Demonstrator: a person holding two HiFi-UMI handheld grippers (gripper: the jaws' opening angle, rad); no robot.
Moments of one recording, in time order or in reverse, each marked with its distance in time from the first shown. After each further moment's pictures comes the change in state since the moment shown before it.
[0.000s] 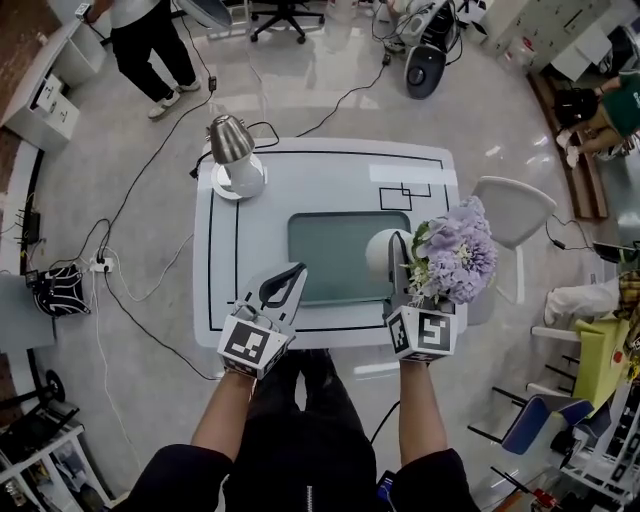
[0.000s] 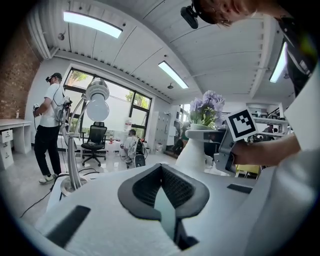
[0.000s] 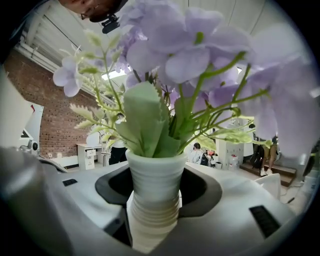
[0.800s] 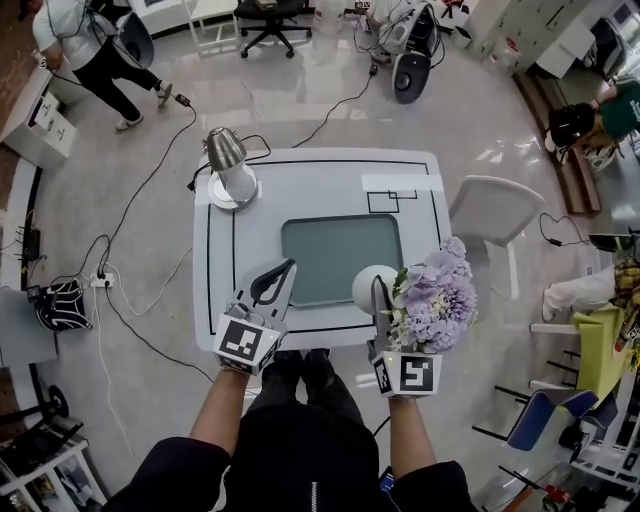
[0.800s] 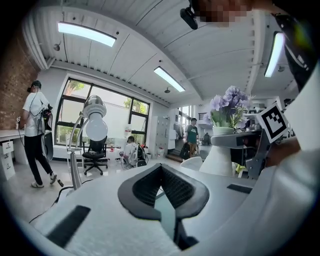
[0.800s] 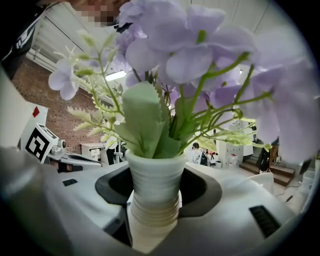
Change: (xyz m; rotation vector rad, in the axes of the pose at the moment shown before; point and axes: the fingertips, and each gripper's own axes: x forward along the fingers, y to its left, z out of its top) left arm -0.014 -0.004 0.026 0.063 -0.057 0.011; right arm -0.082 0.033 0.009 -0.019 0.013 0.019
